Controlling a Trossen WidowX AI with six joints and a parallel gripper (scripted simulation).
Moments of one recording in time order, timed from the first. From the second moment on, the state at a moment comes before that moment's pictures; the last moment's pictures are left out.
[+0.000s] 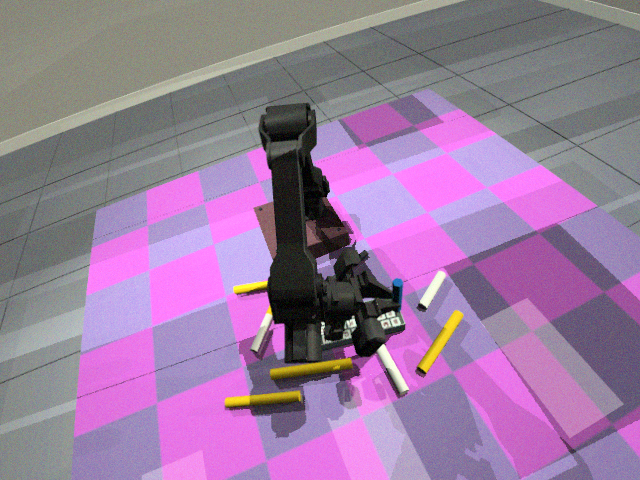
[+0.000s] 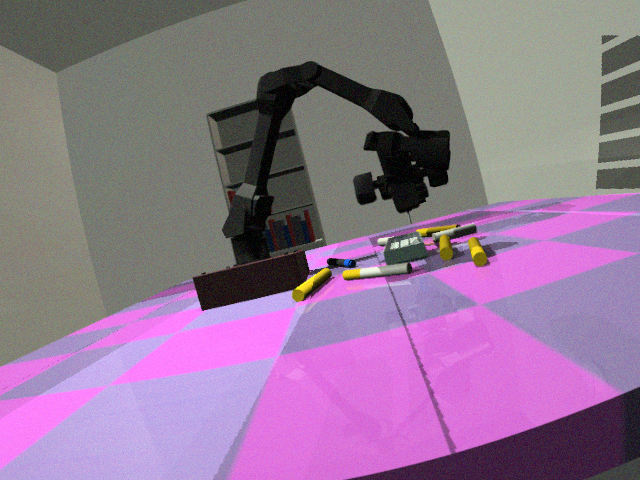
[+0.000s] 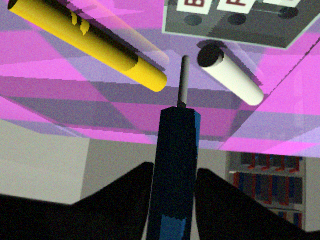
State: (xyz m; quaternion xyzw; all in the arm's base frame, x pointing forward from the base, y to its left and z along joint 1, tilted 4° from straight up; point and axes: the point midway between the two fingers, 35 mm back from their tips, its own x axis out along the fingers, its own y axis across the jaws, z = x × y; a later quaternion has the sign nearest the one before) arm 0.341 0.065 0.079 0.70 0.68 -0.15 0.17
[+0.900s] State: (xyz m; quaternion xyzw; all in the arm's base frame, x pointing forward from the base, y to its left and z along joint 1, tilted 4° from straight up) arm 0.340 0.004 0.062 0.70 0.68 -0.16 0.17
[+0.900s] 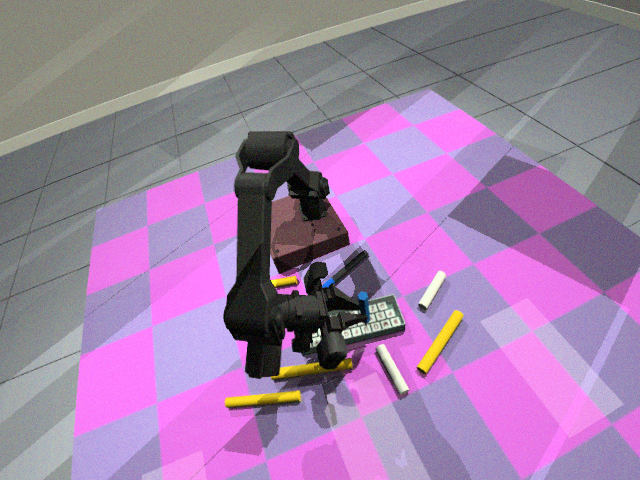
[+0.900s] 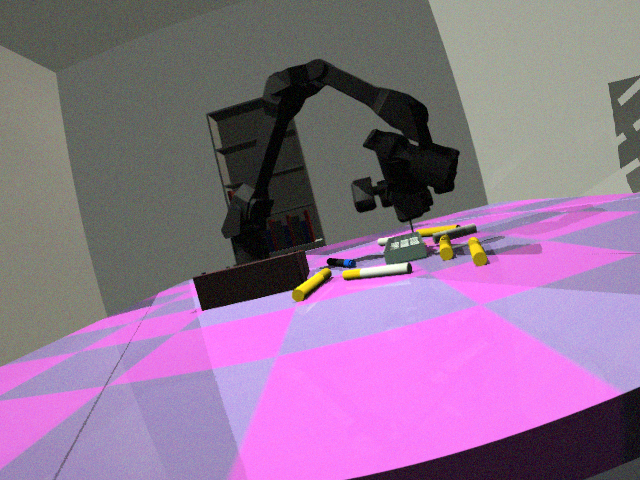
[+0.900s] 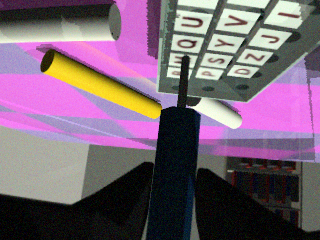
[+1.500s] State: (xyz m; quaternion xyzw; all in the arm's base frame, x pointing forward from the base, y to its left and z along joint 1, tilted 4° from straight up) arm 0.339 0.004 0.058 0.70 0.68 -0.15 0.17
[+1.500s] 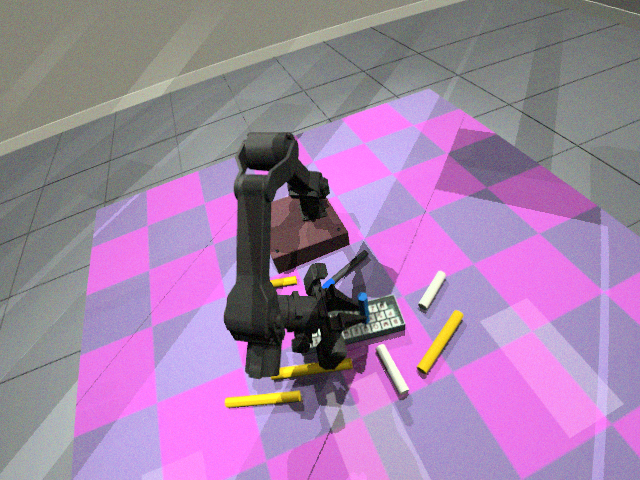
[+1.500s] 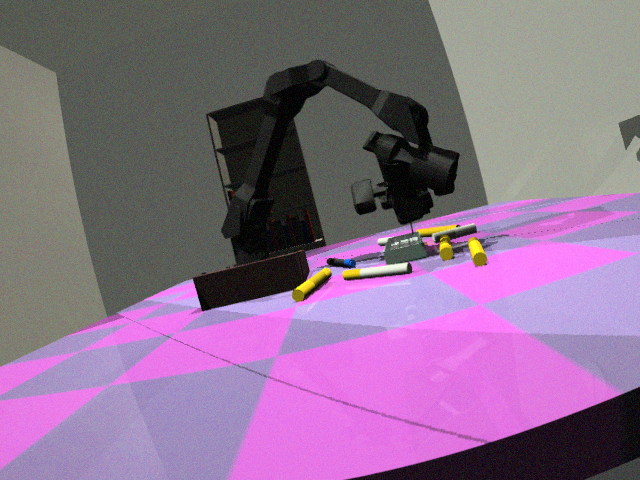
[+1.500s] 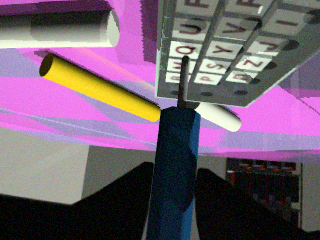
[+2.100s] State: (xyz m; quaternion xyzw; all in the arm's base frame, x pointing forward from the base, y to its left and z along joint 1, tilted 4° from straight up) arm 0.339 0.004 0.050 0.70 0.68 -0.15 0.17
